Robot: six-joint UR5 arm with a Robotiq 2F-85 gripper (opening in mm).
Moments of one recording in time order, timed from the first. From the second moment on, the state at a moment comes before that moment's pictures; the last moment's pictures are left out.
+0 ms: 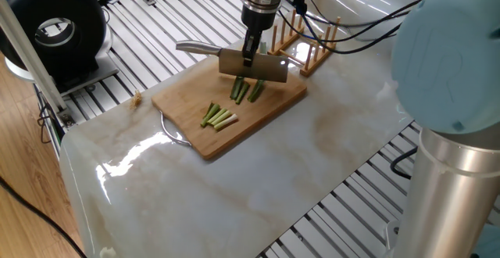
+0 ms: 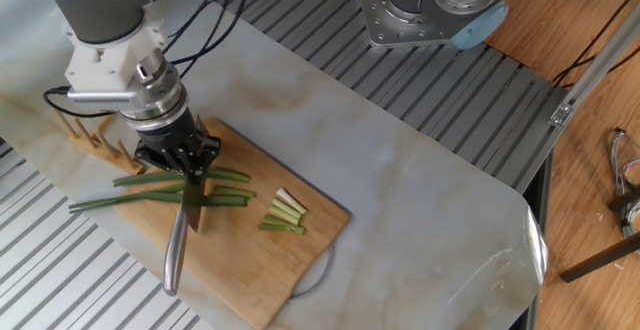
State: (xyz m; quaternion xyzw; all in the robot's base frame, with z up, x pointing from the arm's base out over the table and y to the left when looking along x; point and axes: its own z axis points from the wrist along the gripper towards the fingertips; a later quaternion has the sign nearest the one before) arm 0.626 -0.027 0.066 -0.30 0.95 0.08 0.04
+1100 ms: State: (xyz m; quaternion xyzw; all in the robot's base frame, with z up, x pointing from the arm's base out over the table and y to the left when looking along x) arm 0.631 -0.027 0.059 -0.30 0.95 0.07 0.05
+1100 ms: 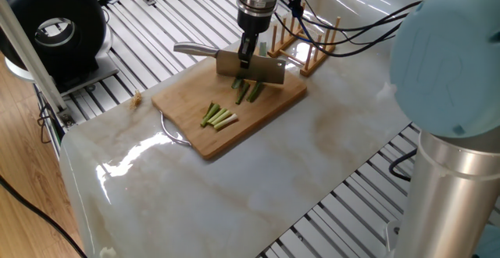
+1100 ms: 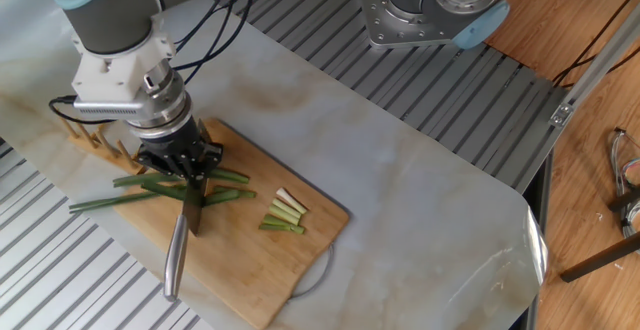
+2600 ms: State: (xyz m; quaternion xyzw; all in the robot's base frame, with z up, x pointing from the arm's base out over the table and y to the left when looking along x) arm 0.622 -0.044 0.055 -0.32 0.95 0.05 0.02
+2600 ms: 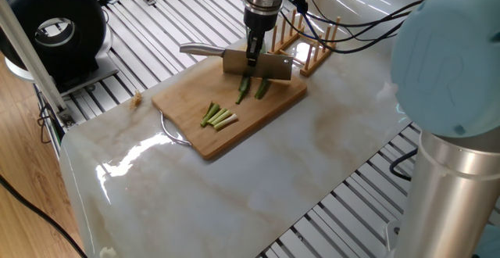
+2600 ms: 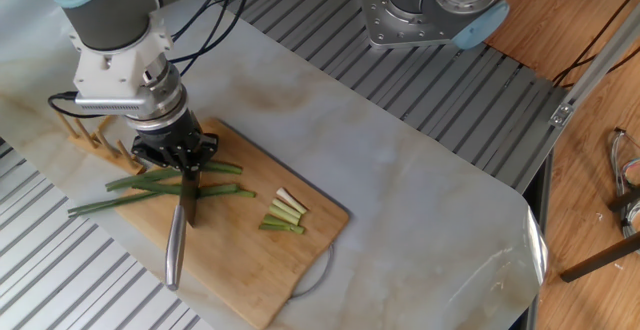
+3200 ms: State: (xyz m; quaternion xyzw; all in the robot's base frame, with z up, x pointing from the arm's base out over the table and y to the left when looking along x) arm 0.618 -0.050 0.064 -0.32 0.95 0.06 0.03
